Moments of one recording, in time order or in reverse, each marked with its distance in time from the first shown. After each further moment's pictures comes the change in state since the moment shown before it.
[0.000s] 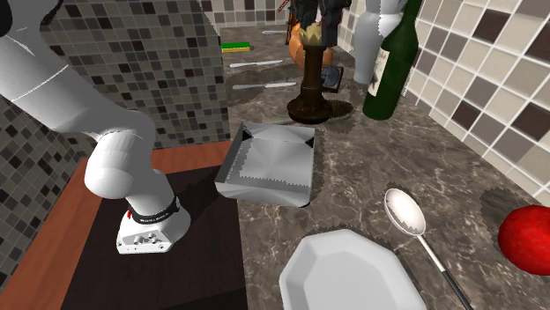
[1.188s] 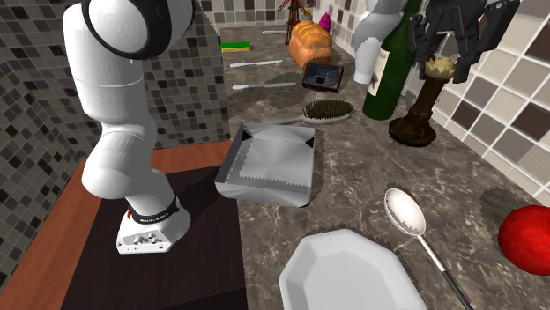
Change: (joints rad) arm -0.054 0.635 -0.065 0.594 0.078 0.064 -0.088
